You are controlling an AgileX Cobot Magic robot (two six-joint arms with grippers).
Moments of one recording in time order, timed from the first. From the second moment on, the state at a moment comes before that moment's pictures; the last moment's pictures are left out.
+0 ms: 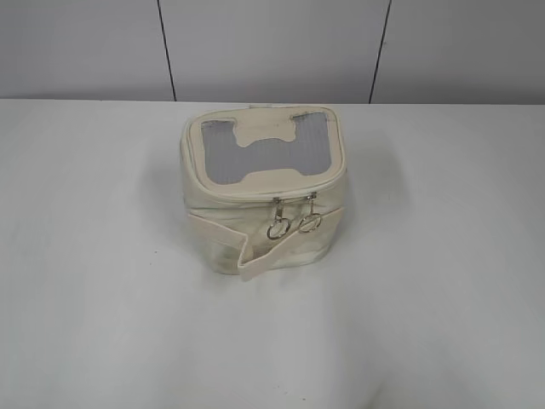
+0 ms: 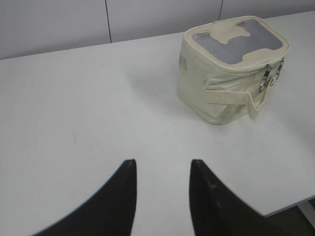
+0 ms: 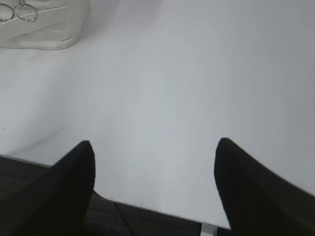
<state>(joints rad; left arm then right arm) -0.36 -0.01 -0.54 -0.04 1.05 0.05 0.17 0.12 -0.50 0.09 1.05 -0.11</state>
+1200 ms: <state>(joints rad) -0.10 -0.01 -0.54 -0.05 1.05 0.05 0.05 -0.01 -0.50 0.11 1.05 -0.10</state>
